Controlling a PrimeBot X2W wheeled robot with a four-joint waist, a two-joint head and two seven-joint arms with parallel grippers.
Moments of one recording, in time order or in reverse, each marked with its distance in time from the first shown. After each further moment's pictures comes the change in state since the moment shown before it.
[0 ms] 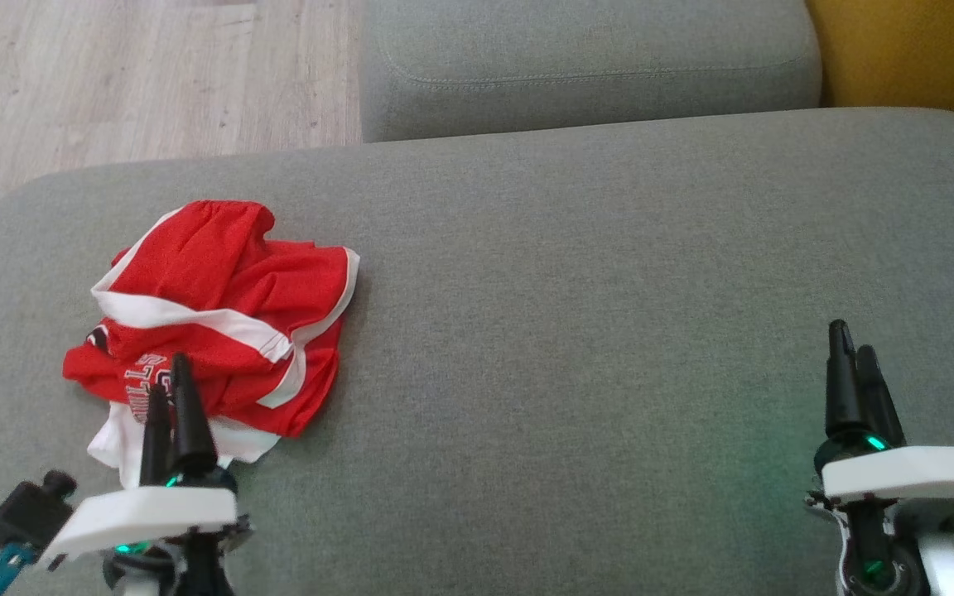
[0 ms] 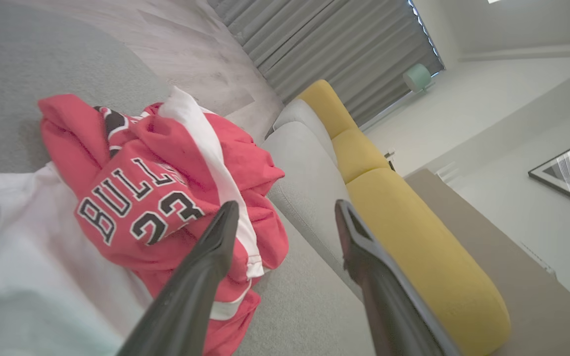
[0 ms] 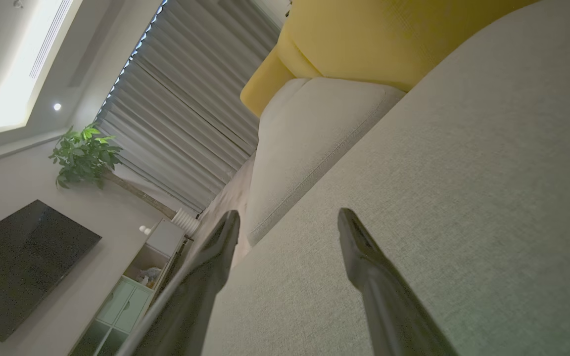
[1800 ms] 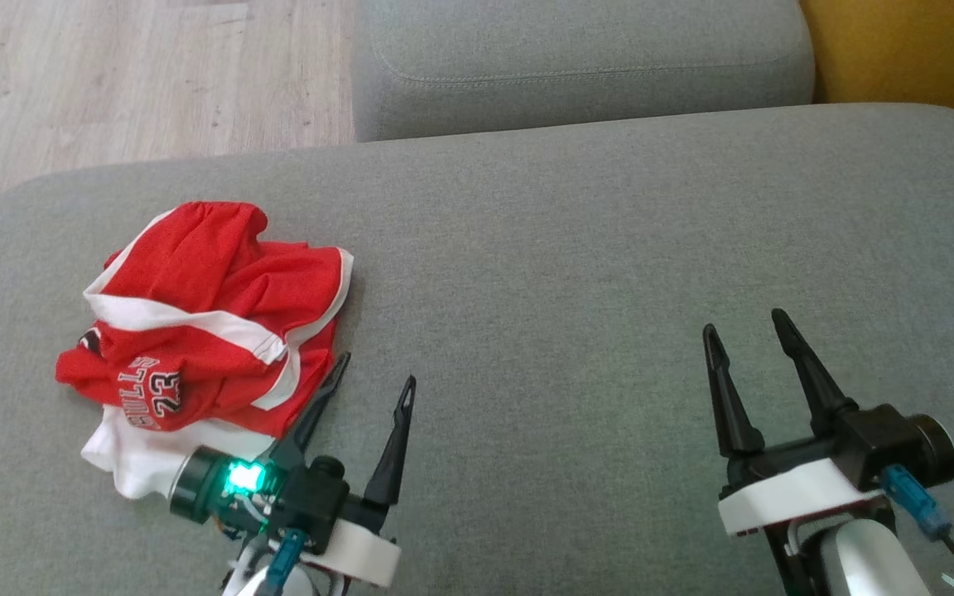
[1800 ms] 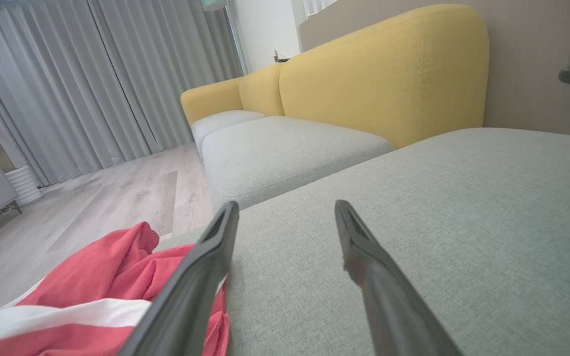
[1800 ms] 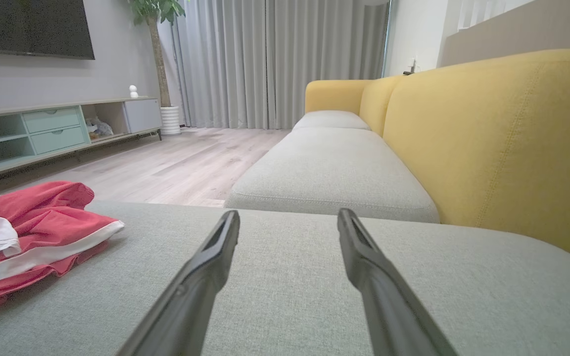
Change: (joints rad) left arm -0.145 0.225 -0.612 0.070 0.870 0.293 -0.162; right arm -0.001 -0.001 0.150 -0.055 -0.872 0.000 -0.161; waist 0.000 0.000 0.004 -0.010
